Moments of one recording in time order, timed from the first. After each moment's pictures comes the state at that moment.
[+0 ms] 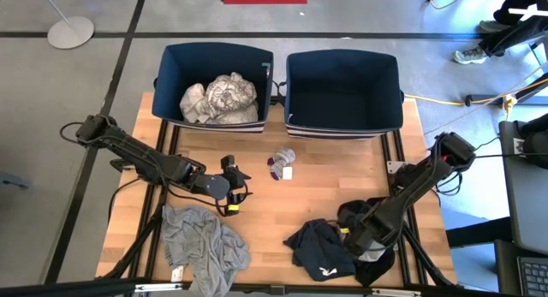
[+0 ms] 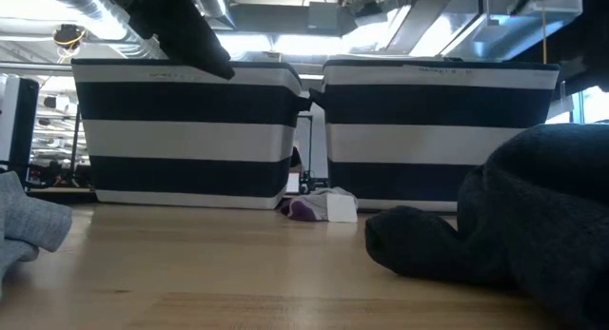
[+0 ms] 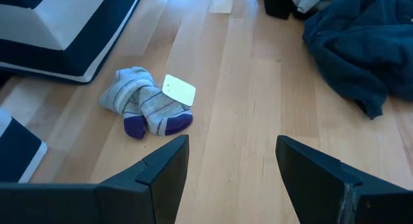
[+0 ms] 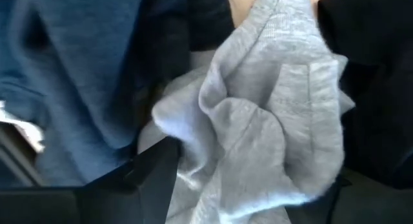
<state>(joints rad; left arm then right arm) -0.37 1.30 0.84 -0.28 -0.48 -0.29 0.78 1.57 0.91 -0.71 -0.03 1.34</state>
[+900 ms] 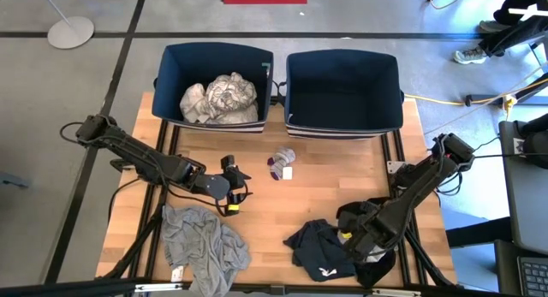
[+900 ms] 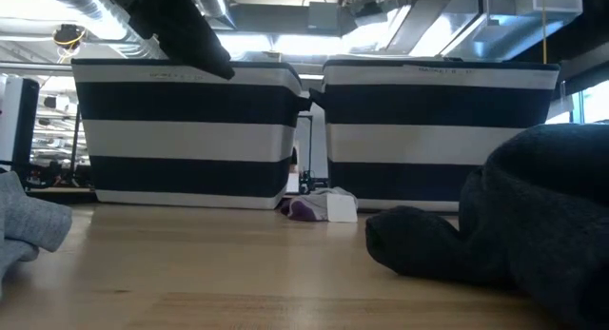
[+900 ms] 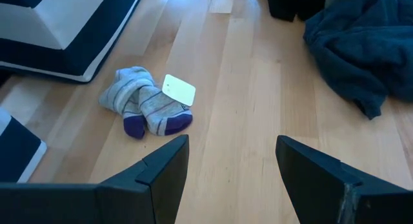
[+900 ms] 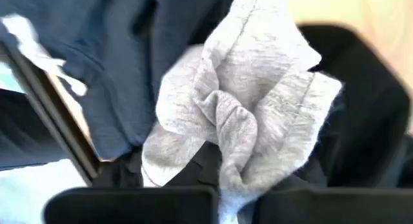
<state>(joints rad) -0.37 1.30 0.84 -0.28 -0.48 -0.29 0.78 1.58 1.19 -1.05 -0.02 1.16</state>
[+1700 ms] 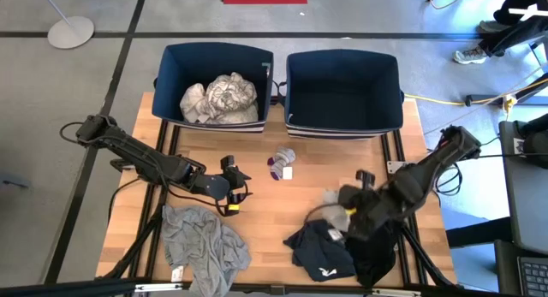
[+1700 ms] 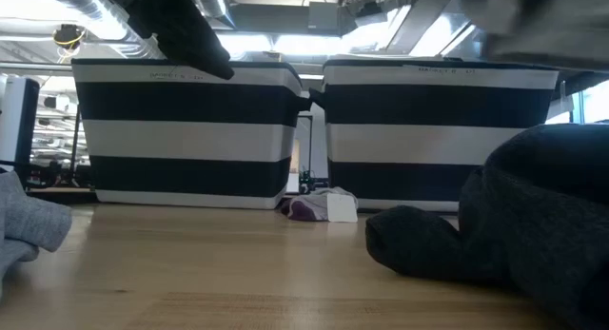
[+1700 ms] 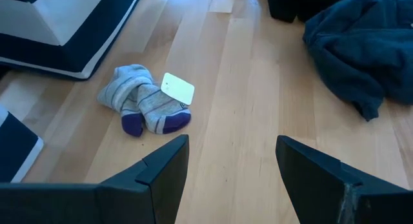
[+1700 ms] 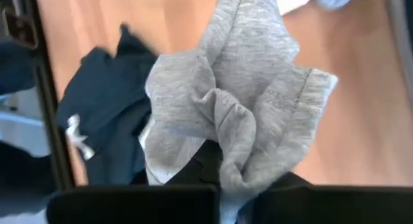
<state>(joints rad) -0.37 1.30 0.84 -0.28 -0.48 -0.31 0.64 1.46 1.50 -1.32 0.27 0.84</state>
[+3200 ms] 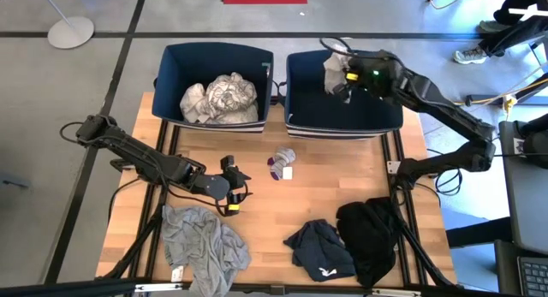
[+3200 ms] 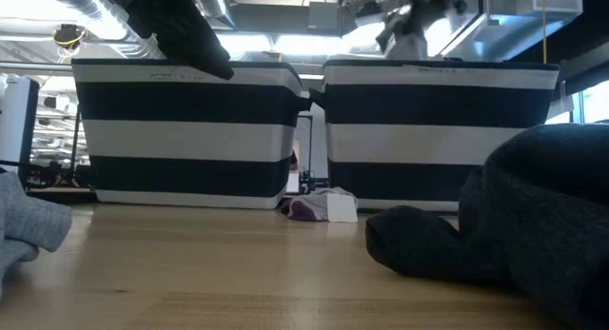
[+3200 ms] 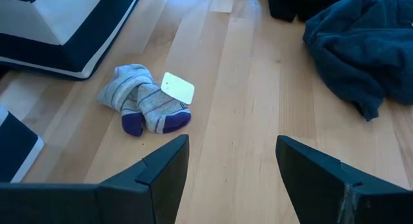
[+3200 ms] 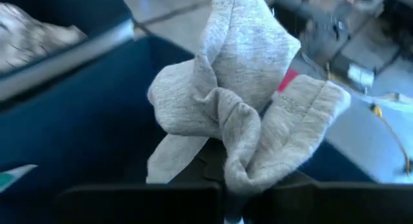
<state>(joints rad) -0.37 1.30 0.84 -0.28 -0.48 -0.31 -0.51 1.25 1.50 -0.75 0.45 -0.04</state>
